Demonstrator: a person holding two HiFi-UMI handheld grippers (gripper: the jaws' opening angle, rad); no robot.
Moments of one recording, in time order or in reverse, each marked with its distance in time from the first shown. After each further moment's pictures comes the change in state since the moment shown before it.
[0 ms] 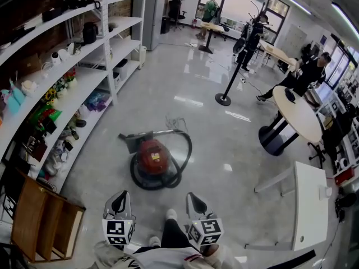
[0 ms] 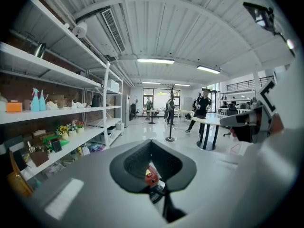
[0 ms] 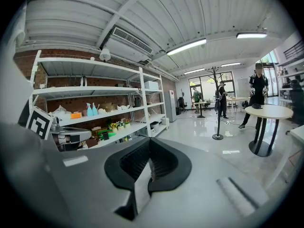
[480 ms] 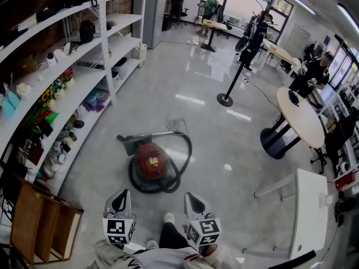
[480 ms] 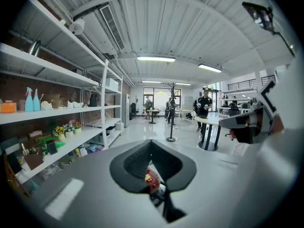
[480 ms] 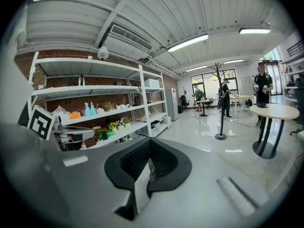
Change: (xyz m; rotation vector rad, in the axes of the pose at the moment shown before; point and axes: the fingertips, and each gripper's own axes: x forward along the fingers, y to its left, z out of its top) left arm 0.053 -0.001 0.014 -0.006 0.011 0.003; right arm 0.044 -0.024 0.014 0.005 0.023 0.029
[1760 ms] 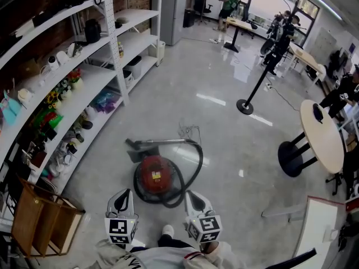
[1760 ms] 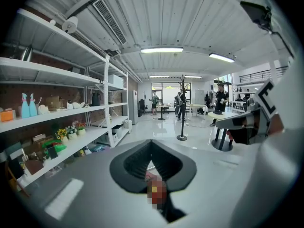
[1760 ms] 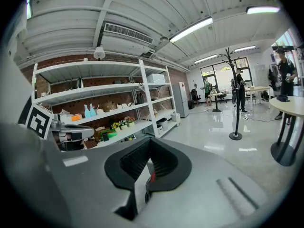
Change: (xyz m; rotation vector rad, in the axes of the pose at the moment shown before) left arm 0.118 -0.005 0.033 0.013 0.062 0.134; right arm 0.122 -0.086 0.035 0.010 0.056 0.166
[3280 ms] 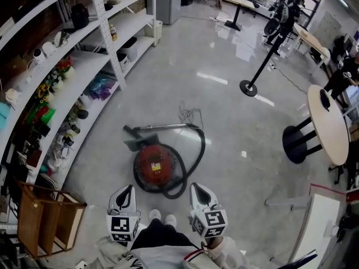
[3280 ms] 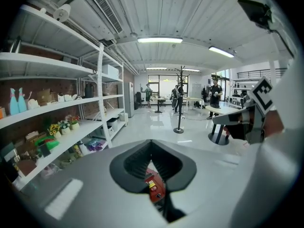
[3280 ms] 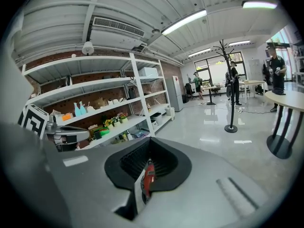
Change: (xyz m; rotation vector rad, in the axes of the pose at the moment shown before) left arm 0.041 -0.005 -0.024 0.013 0.102 -0.044; right arm 0.028 -0.040 -0.012 0.055 0.060 -0.057
